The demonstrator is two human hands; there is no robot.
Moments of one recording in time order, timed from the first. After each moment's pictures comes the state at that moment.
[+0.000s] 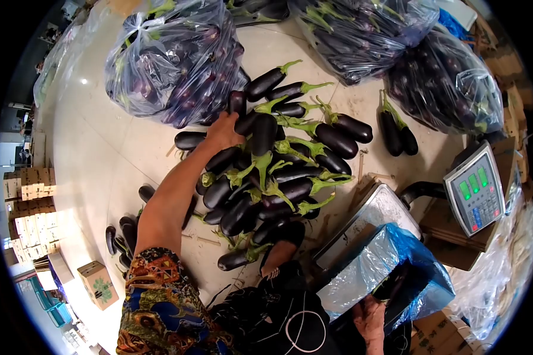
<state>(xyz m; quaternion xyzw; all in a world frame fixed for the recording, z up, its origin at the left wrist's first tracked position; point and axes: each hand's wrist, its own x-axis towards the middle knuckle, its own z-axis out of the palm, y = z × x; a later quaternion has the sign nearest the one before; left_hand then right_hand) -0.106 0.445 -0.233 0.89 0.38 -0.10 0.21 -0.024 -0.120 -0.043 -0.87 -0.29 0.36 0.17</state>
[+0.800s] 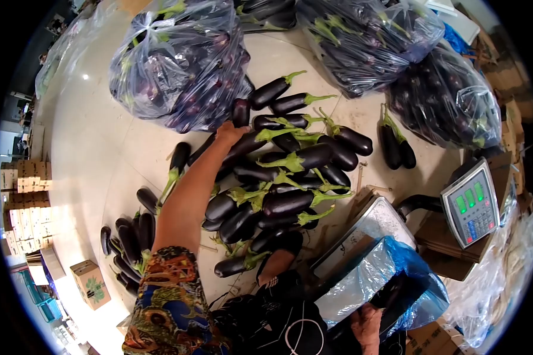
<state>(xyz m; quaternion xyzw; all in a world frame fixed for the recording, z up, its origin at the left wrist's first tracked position) -0.081 0.479 -0.288 0.70 0.63 -0.15 0.31 -0.023 -0.127 -0.053 -0.87 -0.28 0.35 0.18</state>
